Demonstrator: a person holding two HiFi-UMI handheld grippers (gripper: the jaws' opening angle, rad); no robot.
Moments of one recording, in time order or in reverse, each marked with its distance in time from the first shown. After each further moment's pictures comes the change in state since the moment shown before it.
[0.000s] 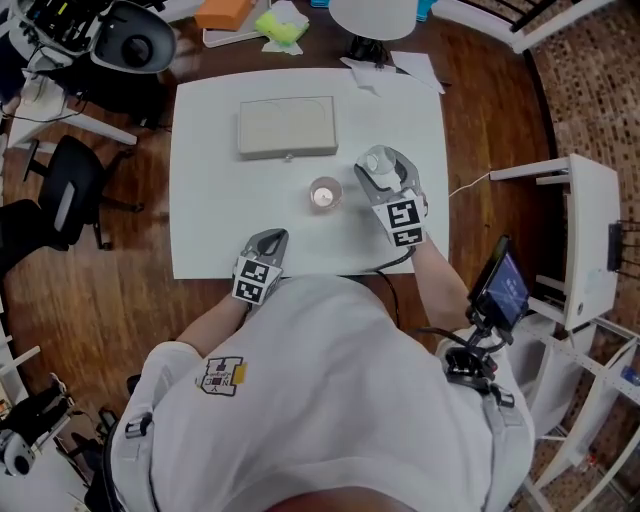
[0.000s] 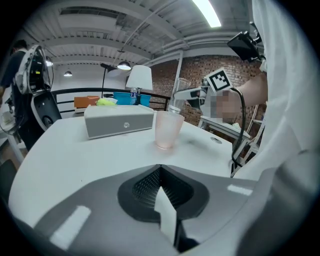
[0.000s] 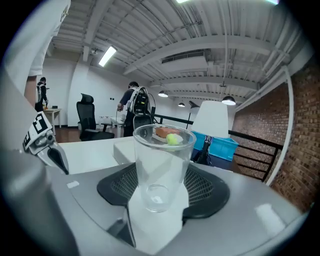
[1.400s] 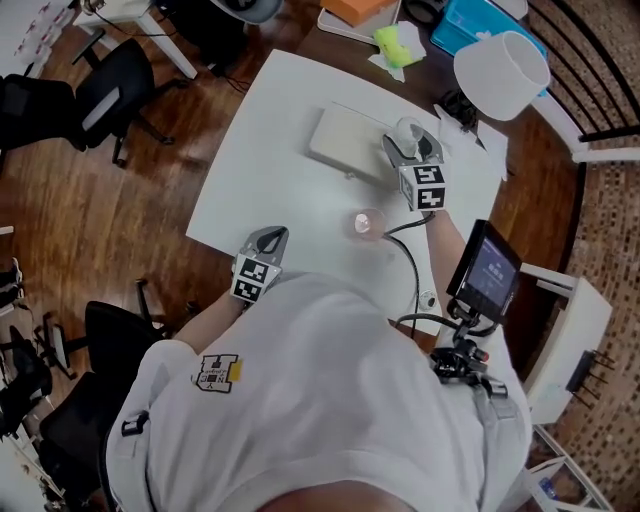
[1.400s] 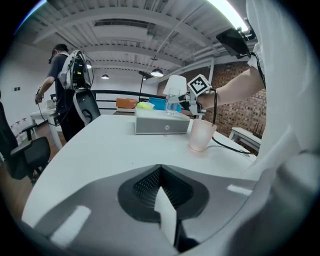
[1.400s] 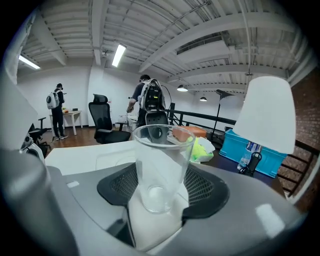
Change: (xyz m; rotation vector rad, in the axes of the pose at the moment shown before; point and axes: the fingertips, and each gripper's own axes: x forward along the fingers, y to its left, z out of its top) left arm -0.051 0.067 -0.017 -0.216 -0.069 0.309; right arm 0.187 0.021 0.060 -0.062 0.060 0.261
